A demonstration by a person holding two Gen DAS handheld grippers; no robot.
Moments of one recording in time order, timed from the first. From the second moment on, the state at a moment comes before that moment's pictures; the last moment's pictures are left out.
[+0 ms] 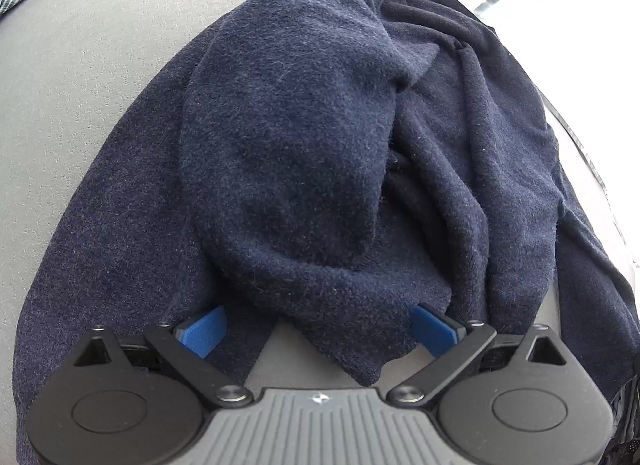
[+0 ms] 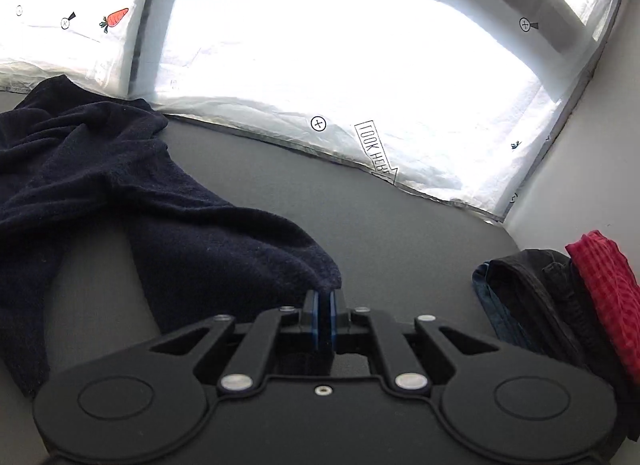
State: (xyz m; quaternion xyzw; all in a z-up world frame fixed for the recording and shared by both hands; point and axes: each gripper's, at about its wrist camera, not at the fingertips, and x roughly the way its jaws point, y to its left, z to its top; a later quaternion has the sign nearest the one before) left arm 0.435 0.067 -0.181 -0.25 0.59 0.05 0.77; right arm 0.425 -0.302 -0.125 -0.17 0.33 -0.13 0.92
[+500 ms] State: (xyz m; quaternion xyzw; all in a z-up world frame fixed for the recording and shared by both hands) left arm 0.433 0.072 -0.184 -0.26 0.59 0.05 0.76; right arm 0.431 -0.334 -0.168 -0.15 0.41 -0.19 0.88
